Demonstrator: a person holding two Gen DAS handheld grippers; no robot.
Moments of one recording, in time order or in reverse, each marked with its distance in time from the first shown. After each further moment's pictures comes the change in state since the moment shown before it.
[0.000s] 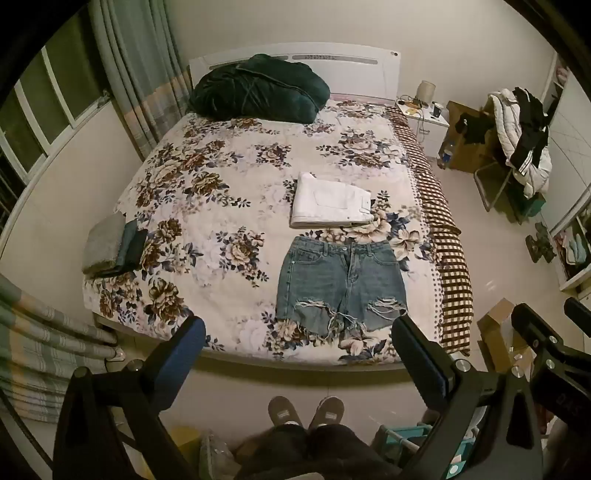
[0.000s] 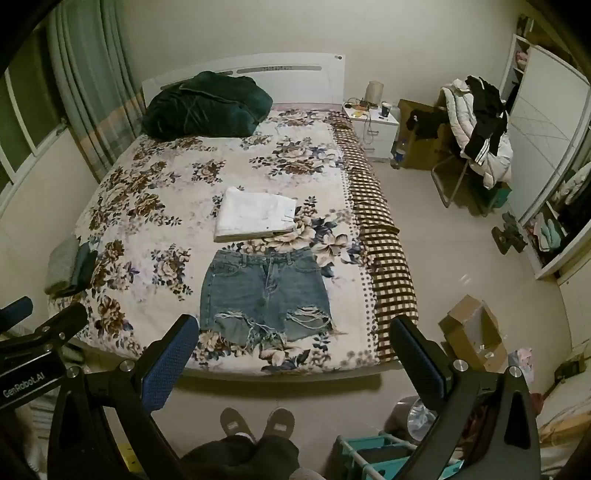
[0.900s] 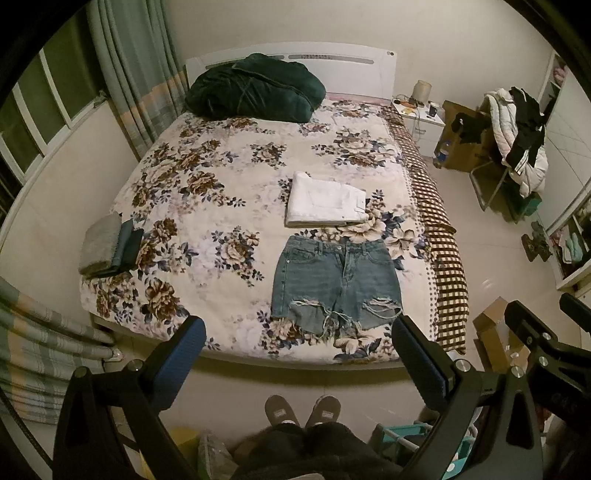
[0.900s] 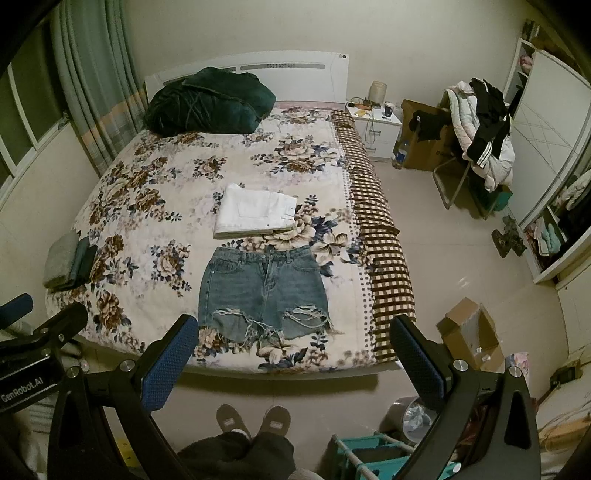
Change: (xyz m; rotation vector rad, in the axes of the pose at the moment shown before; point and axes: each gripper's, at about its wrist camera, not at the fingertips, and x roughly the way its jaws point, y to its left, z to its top) left arm -0.002 -0.008 0.004 0.002 0.012 -0.011; right arm -0.002 0.002 0.001 -0.004 0.017 -0.005
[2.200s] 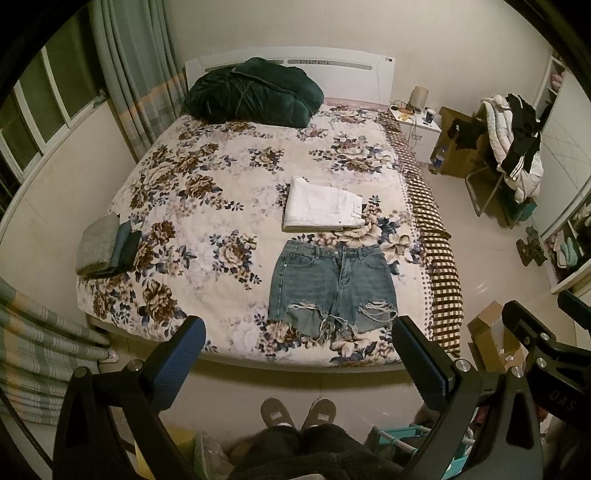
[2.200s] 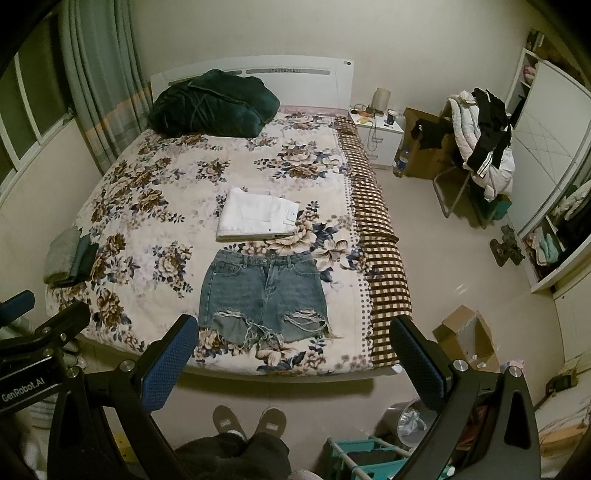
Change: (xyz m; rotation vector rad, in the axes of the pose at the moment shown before) left arm -0.005 -0.007 -0.003 -0.005 -0.006 -0.014; right arm -0.009 0.003 0.003 -0.024 -0.009 -0.011
